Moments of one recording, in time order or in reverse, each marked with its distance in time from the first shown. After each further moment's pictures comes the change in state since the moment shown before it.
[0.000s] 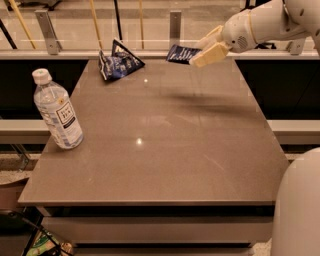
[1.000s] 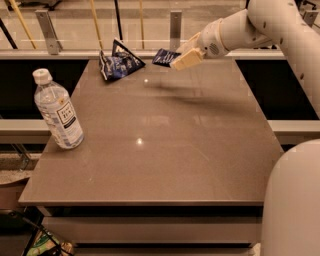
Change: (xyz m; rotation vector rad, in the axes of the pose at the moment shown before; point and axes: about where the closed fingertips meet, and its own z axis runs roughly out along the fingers) arm 0.001 -0.015 0.060 0.089 0.042 0.046
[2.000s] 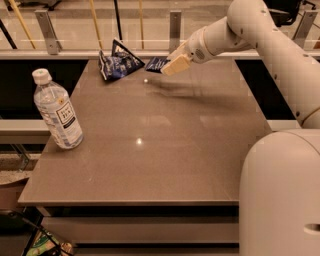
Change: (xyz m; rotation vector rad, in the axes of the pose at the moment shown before) arm 0.009 0.000 0.049 -0.033 0.046 0.028
